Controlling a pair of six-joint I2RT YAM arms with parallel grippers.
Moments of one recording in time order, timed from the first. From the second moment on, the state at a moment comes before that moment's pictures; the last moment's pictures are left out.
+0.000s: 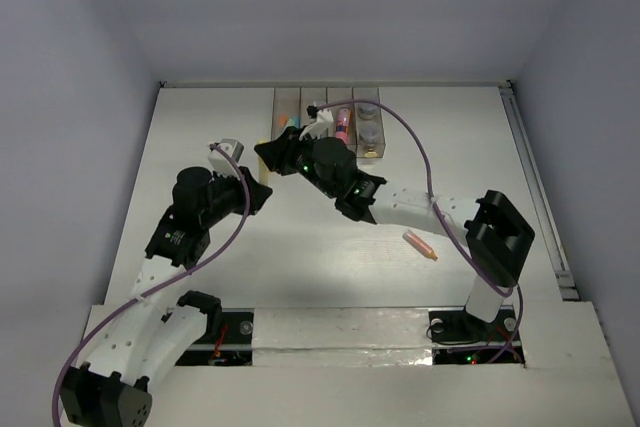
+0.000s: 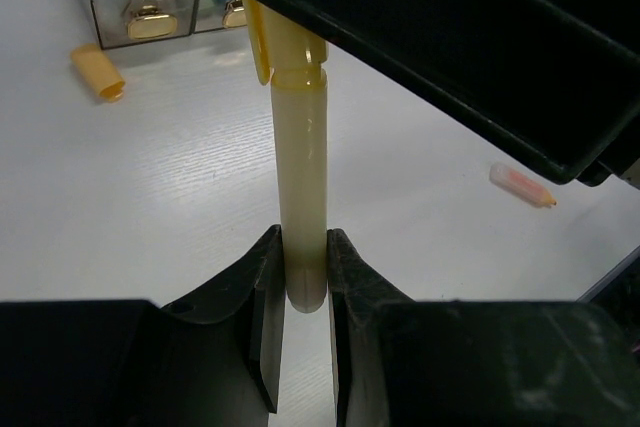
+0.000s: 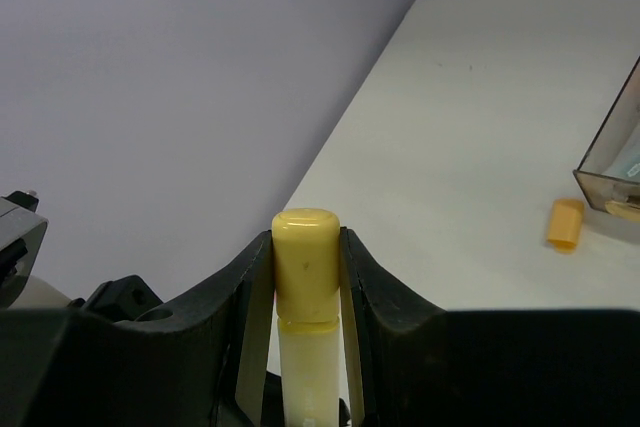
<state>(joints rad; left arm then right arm) -0.29 0.75 0.66 -0.28 0.32 -0.31 0.99 1.76 1.32 0.47 0.20 0.67</state>
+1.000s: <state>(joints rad) -0.30 0.64 0.66 -0.39 0.28 -0.31 1.03 1.71 1.23 0.48 0.17 0.78</state>
